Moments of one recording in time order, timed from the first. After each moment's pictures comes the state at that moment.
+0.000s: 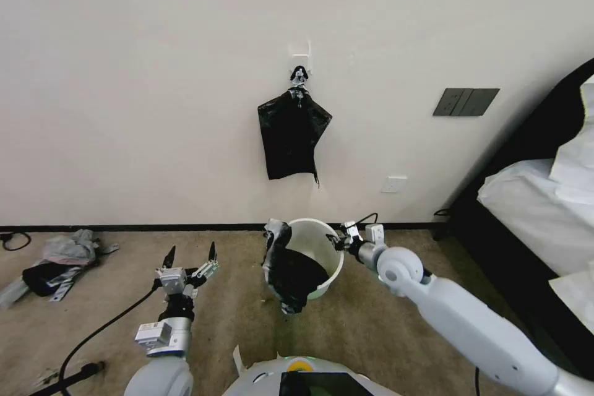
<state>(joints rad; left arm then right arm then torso) 1.87 -1.25 -0.57 -2.27 -0.25 -0.17 -0.29 -0.97 0.79 -0.03 1.97 1.12 -0.53 0.39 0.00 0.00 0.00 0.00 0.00</state>
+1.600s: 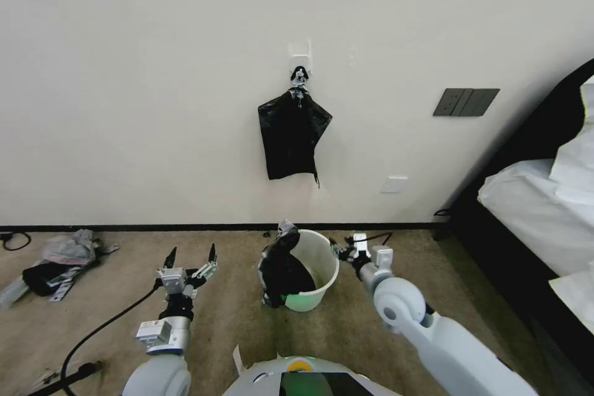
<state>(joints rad) 1.86 -1.22 -0.58 -2.23 -0.28 -0.18 -0.30 -1.20 0.87 0.08 2.18 0.86 -0.42 0.55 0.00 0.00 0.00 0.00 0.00</state>
